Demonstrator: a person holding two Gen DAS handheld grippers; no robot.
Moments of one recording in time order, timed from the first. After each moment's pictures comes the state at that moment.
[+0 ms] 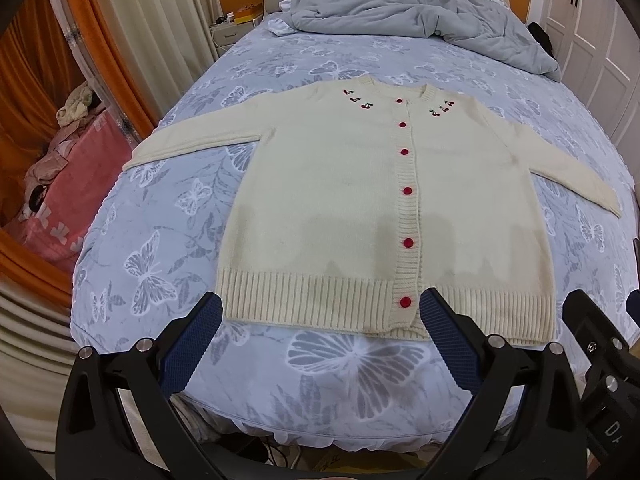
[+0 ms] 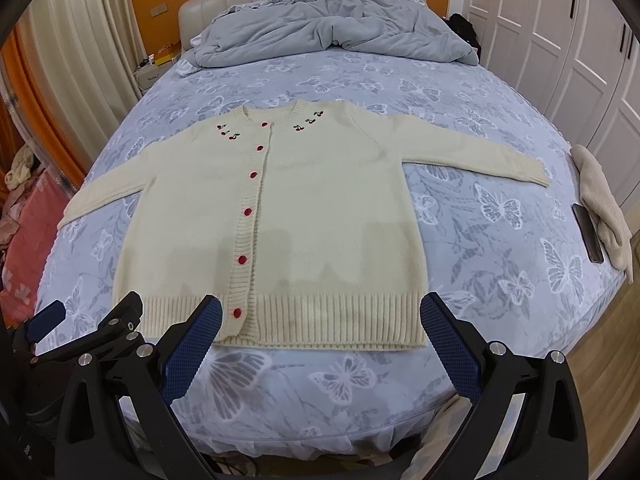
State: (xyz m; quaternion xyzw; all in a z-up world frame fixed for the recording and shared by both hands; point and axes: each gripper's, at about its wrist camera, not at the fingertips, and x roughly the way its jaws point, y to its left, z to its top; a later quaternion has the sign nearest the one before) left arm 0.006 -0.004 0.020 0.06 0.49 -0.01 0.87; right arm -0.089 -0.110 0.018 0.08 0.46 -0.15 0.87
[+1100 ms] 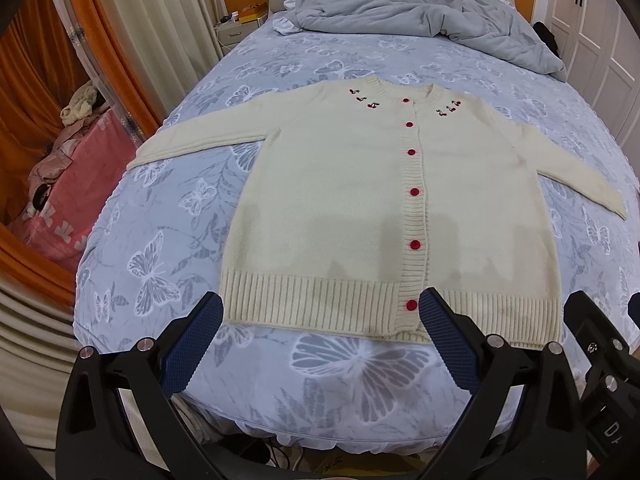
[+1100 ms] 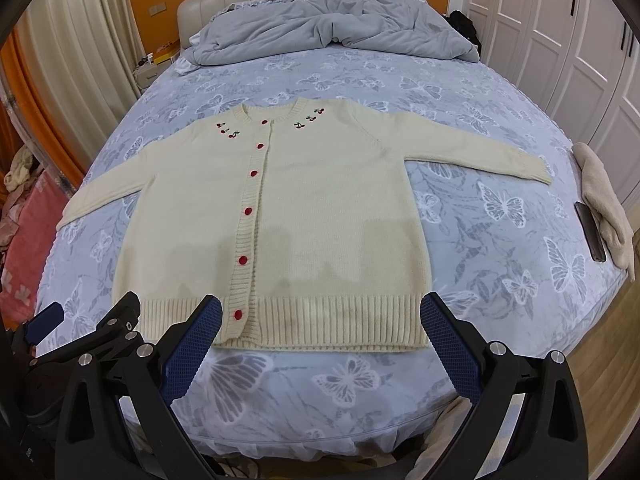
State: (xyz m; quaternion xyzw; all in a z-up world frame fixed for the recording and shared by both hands) left arm 0.009 -0.002 0.018 0.06 0.49 -0.01 0.87; right arm -0.086 -0.108 0.016 0.08 0.47 -0.15 0.87
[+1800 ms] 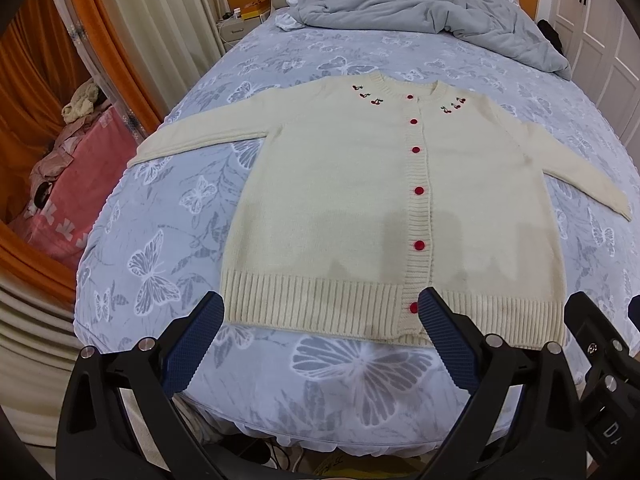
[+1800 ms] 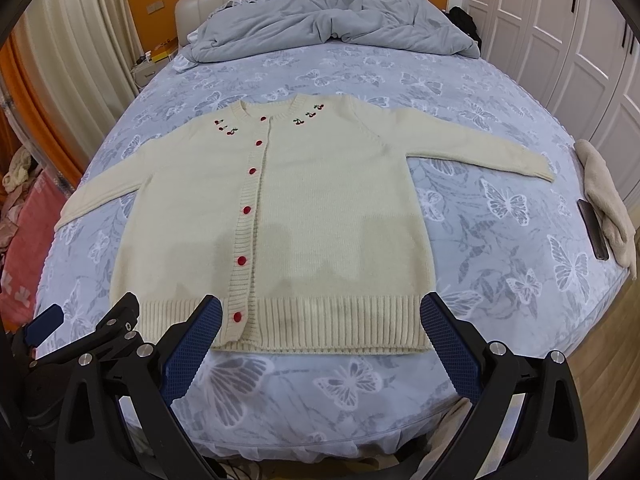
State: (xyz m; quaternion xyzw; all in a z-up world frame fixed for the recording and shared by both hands) left arm 0.012 0.002 0.012 0.06 0.49 0.00 0.87; right arm -0.080 -0.107 0.009 0.08 0.47 -0.15 0.86
